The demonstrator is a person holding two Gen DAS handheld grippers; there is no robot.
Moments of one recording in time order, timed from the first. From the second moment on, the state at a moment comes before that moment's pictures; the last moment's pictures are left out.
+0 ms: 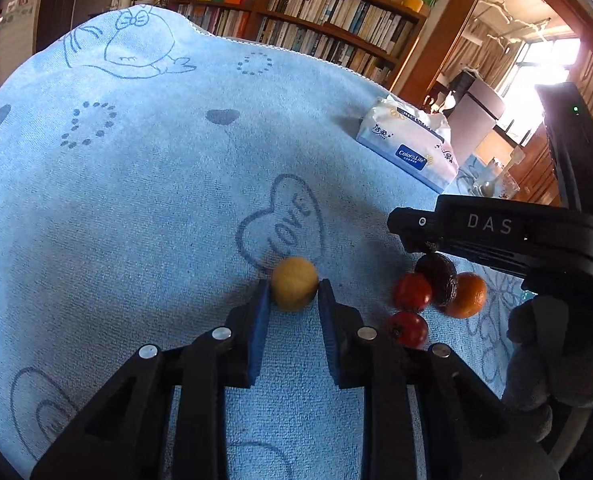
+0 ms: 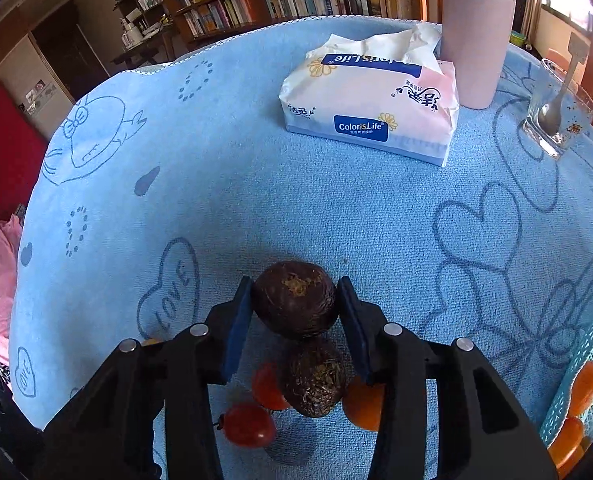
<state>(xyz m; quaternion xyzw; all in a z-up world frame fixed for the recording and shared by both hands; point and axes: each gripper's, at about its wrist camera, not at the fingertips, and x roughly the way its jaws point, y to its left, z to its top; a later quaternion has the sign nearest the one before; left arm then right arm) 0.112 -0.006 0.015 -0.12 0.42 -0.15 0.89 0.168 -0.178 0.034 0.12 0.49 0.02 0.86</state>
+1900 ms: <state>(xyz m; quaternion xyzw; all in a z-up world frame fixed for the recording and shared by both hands) 0.098 -0.018 0.026 -0.10 0.39 -0.18 0.90 -0.028 -0.353 0.083 0.26 0.37 -0.18 0.87</state>
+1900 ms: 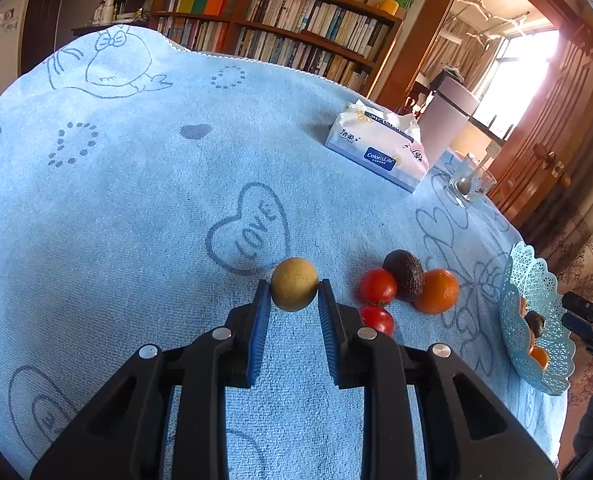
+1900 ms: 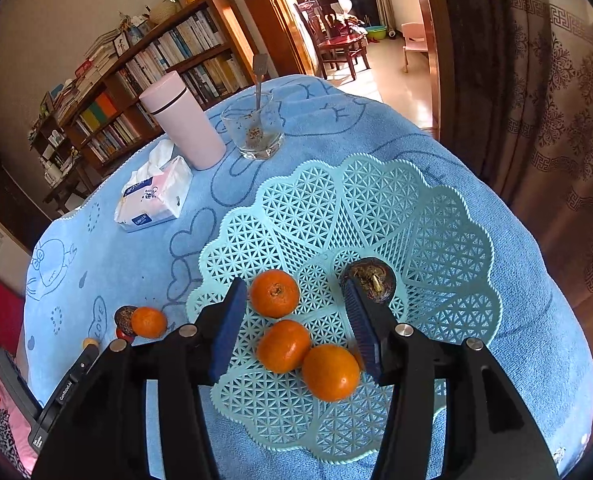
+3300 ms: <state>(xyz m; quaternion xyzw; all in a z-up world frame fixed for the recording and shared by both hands) 0.012 -0.186 0.084 0.02 0.34 -0.36 0.87 -0.158 -0.395 0.097 0.26 0.23 -0.25 0.90</state>
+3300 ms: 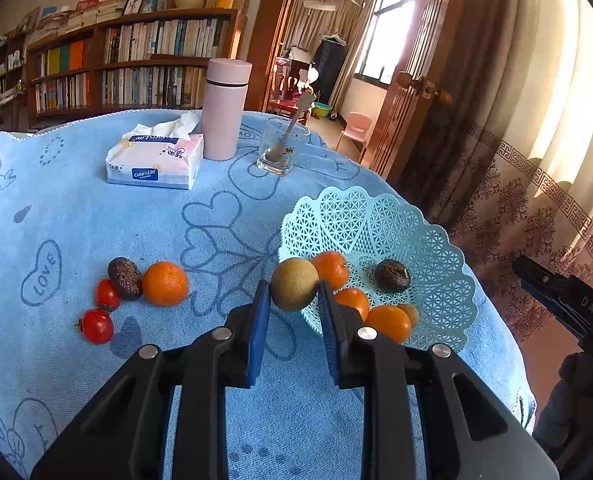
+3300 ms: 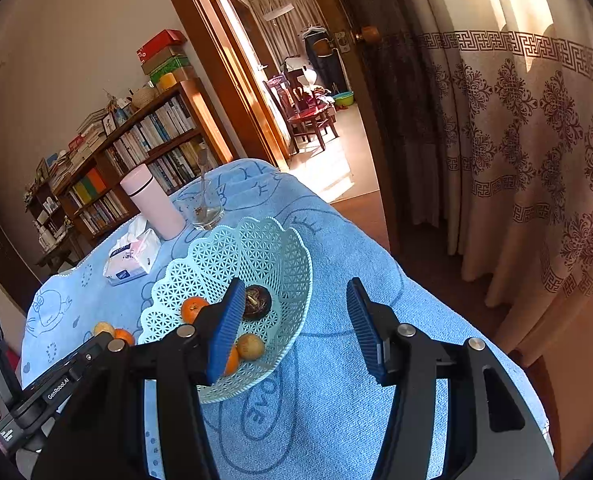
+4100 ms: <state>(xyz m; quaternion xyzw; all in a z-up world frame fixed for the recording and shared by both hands) 0.054 -0.099 0.076 -0.06 0.35 -0.24 0.90 -0.158 -0.385 0.088 0.26 0.25 -0.23 0.90</state>
